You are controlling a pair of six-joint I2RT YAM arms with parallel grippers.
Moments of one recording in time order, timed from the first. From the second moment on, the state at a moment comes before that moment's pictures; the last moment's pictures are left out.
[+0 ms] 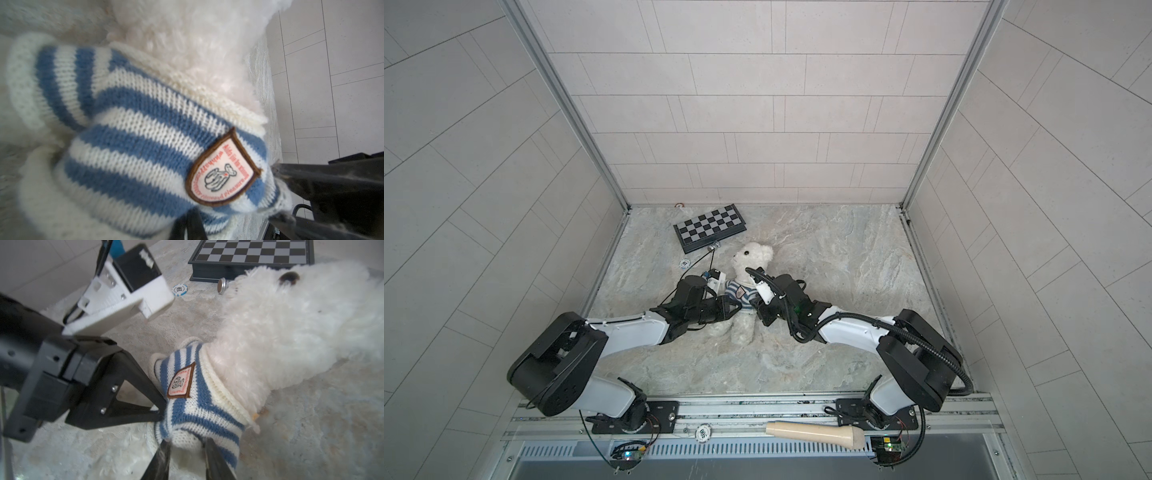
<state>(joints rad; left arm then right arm) -0.52 1.48 0.50 0.30 0.42 -0.72 0.77 1.48 0.70 0.21 -0.09 0.12</state>
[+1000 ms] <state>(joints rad) -0.52 1.44 0.50 0.27 0.43 -0.74 0.77 1.47 0.65 0.27 0.00 0.24</state>
